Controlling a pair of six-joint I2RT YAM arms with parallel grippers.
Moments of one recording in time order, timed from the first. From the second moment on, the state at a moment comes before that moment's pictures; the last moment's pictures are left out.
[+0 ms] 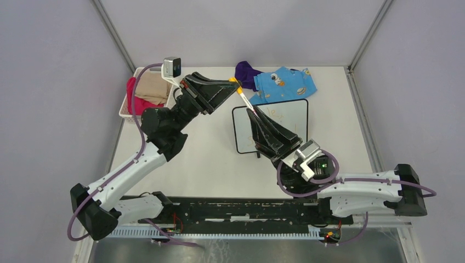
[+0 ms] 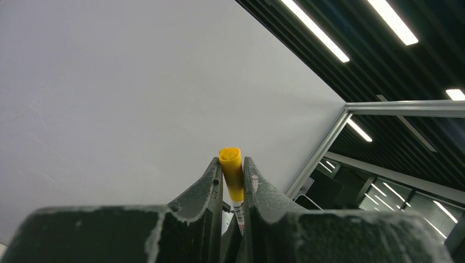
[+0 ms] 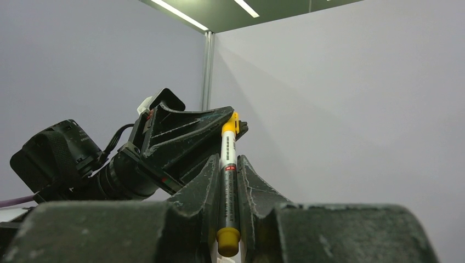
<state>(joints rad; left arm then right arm) -0.71 1.12 1.05 0.86 0.37 -1.19 1.42 1.12 0.84 1.29 0.43 -0.71</state>
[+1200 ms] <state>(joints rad) -0.83 1.08 0.99 0.77 0.29 -1.12 1.42 1.11 0.82 1.31 0.45 -0.71</state>
